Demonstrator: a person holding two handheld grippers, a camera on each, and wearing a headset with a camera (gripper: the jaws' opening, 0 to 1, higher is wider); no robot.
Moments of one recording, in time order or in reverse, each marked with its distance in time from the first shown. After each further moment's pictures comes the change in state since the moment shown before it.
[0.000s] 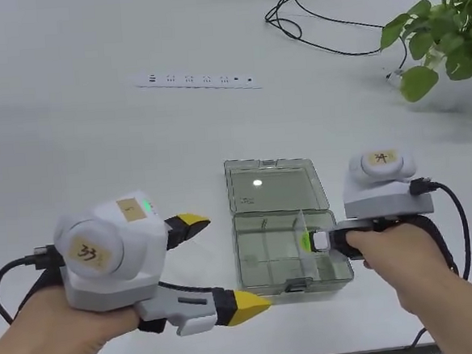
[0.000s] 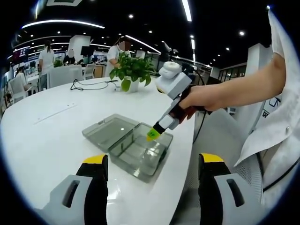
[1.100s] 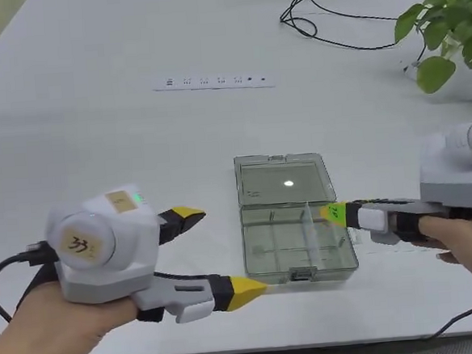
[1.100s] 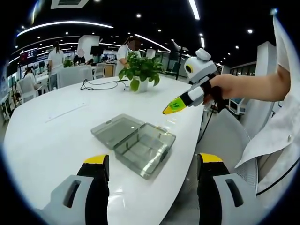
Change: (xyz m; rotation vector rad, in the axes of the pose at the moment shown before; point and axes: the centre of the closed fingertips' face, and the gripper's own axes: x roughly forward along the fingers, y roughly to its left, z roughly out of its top) left arm -0.015 -0.009 0.007 -0.012 0.015 0.113; right arm -0.105 0.039 0.025 -0.137 -0.289 0.293
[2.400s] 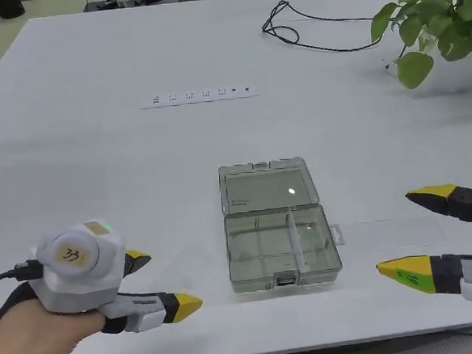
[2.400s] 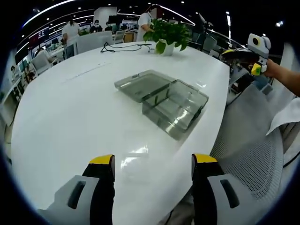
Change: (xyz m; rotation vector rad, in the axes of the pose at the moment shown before) left arm 0.000 0.057 -0.087 -0.100 0.319 0.186; right arm -0.095 -0.019 -0.024 -0.549 -0.124 0.123
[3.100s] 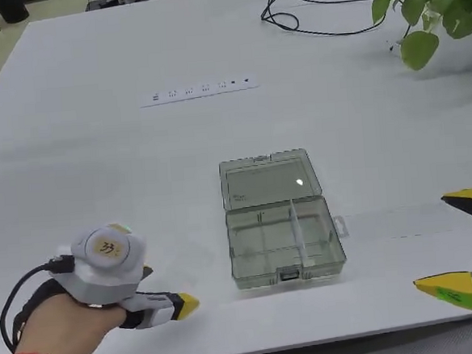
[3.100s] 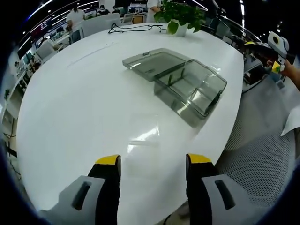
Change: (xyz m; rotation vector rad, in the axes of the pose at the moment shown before) left arm 0.017 0.019 -0.025 -0.034 0.182 0.104; right arm -0.023 -0.009 -0.027 0.014 0.004 -0.027
